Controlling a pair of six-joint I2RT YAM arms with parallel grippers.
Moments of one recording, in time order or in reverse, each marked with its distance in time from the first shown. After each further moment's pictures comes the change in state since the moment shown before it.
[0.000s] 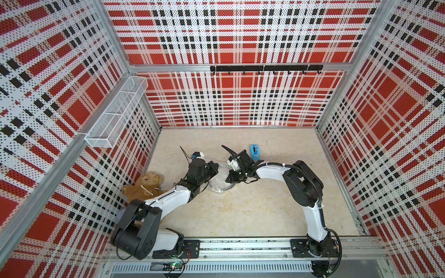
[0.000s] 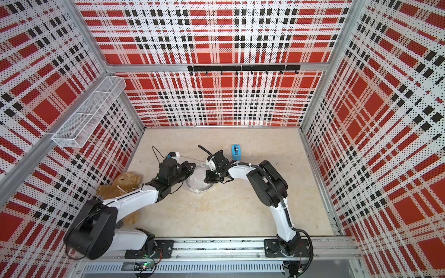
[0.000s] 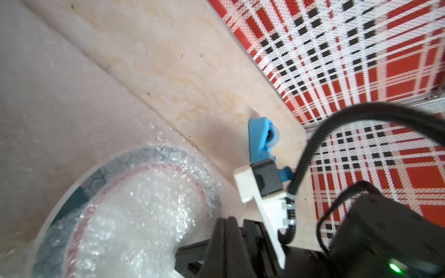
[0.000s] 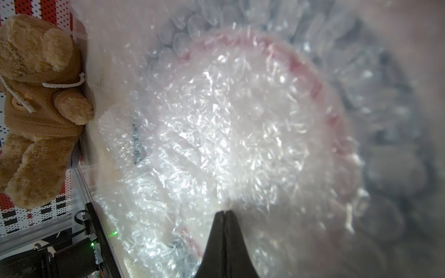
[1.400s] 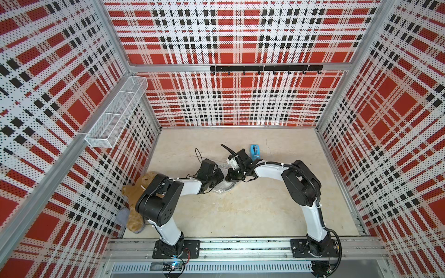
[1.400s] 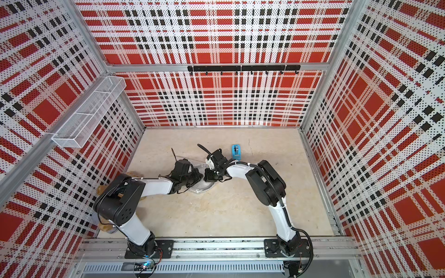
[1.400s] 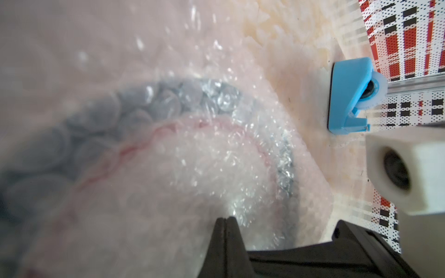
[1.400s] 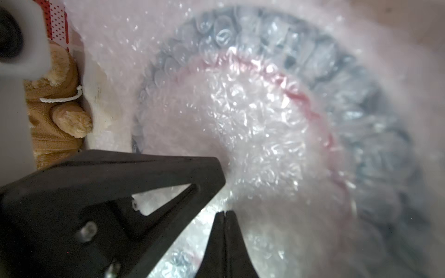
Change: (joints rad) left arm -0.029 0.248 0.089 -0.109 0.019 0.015; right arm 0.000 0.026 0.051 -0.032 0.017 0.034
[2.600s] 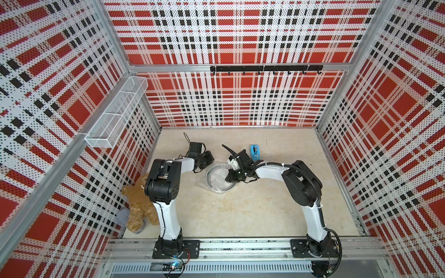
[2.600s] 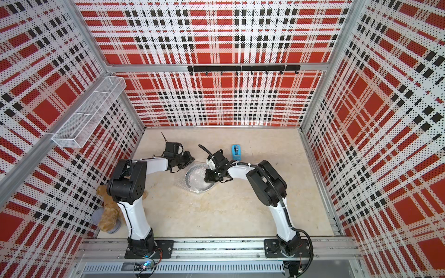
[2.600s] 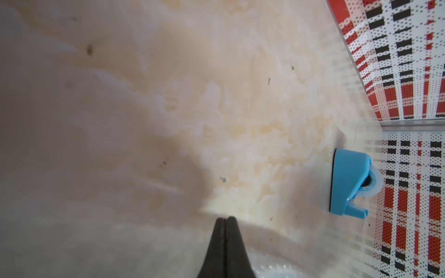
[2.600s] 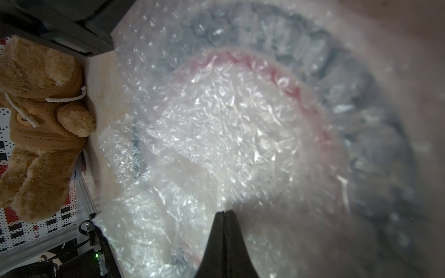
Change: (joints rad) left arm 0.274 0.296 0.401 -0.140 0.185 0.203; right arm 0.000 -0.011 -0.036 0.044 -0.003 0.011
